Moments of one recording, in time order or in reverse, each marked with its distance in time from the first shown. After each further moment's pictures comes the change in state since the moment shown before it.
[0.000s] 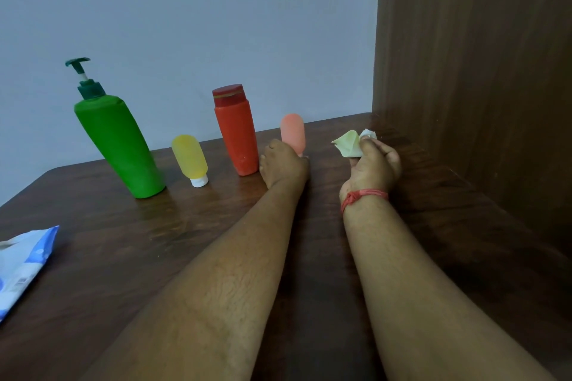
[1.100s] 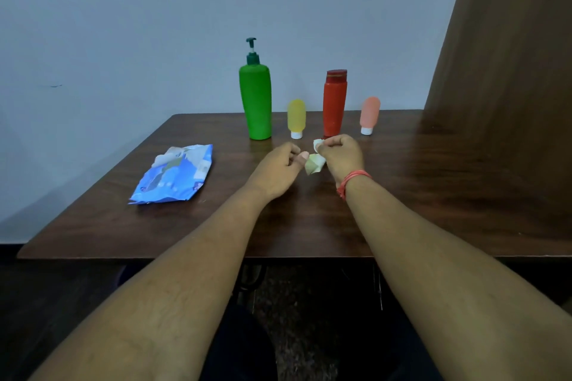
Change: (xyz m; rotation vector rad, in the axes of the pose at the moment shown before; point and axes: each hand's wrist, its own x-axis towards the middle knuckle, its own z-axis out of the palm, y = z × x) left_hand -0.122 -0.192 -0.222 -0.251 -0.239 0.379; right_hand -0.217 0.052 -0.018 -0.974 -0.681 -0.188
